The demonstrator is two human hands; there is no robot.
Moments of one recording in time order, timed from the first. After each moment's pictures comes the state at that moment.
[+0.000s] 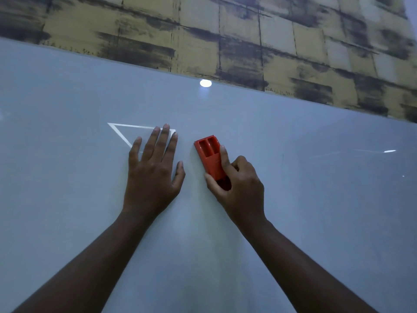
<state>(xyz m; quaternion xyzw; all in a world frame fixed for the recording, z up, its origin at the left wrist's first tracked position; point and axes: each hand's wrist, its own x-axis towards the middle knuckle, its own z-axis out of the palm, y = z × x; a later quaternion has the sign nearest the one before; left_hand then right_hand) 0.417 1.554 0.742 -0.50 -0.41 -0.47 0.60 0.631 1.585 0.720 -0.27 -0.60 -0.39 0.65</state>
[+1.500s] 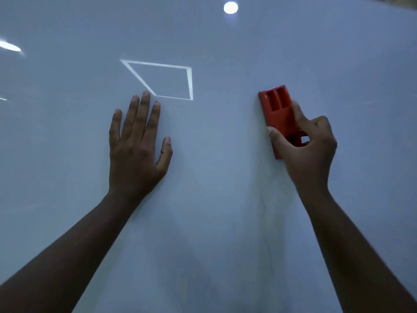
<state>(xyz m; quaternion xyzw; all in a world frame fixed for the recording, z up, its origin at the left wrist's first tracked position) 0.434 1.552 0.623 -0.51 -0.45 -0.47 0.56 0.757 1.609 0.652 -0.29 -0.58 -0.15 0.75</state>
